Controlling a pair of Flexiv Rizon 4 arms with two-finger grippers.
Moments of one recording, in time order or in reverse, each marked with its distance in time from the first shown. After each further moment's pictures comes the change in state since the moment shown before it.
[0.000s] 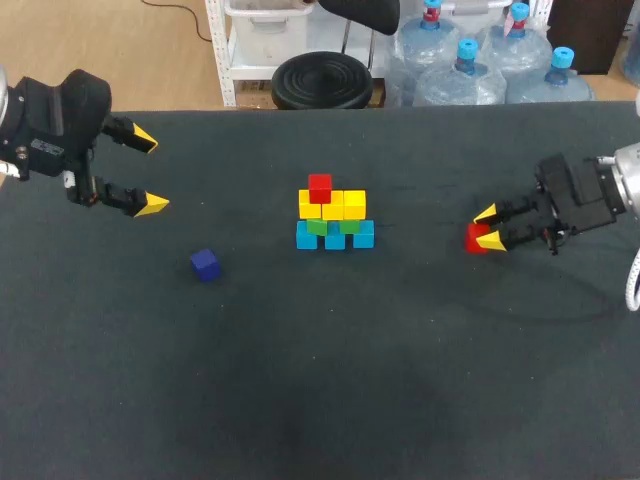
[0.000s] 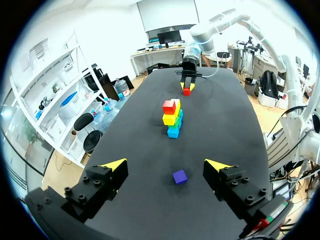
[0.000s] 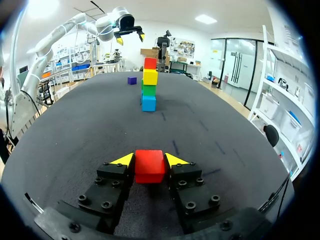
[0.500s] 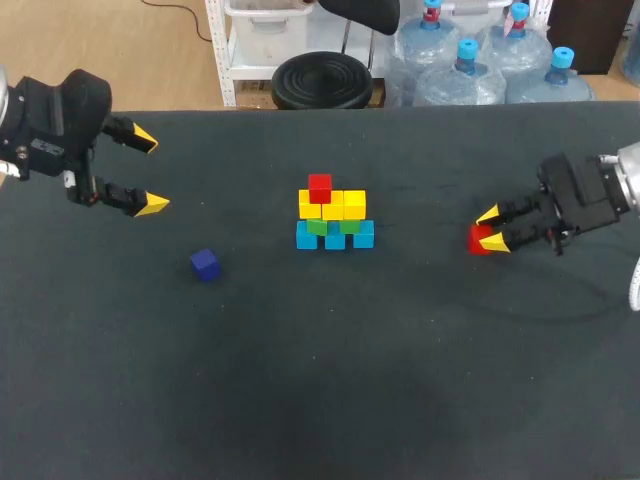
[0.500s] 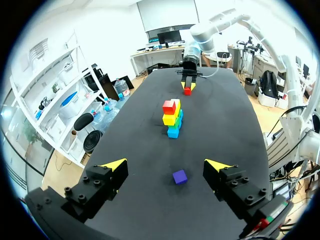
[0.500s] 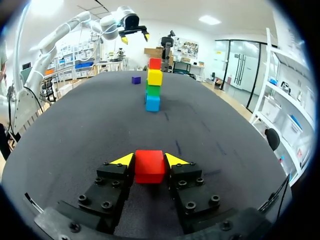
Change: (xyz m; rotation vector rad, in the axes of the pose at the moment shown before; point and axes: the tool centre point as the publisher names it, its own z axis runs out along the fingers) left arm 0.000 0.000 0.000 0.000 0.001 0.000; right arm -0.004 0.003 -0.004 -0.024 0.009 -0.036
